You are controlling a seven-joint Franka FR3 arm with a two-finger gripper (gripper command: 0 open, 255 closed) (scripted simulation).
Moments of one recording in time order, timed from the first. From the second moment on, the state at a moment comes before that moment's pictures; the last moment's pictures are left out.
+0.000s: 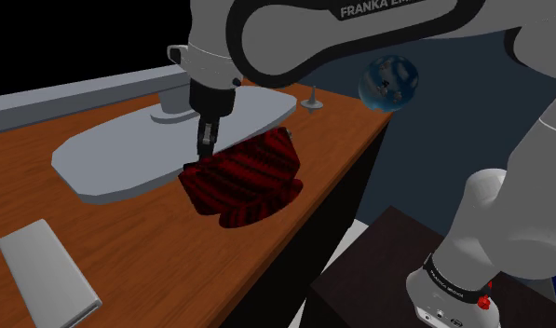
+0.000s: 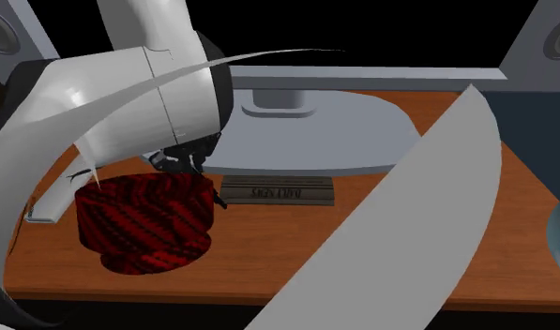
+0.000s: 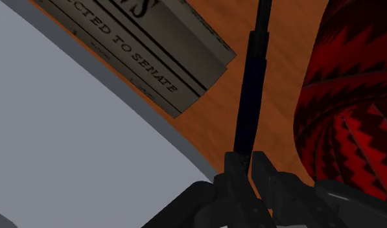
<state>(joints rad) 0.41 -0.01 0.29 -1.84 0.00 2.07 -0.28</state>
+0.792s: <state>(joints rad) 0.41 -0.02 0.28 -1.75 0.01 1.83 -0.30</state>
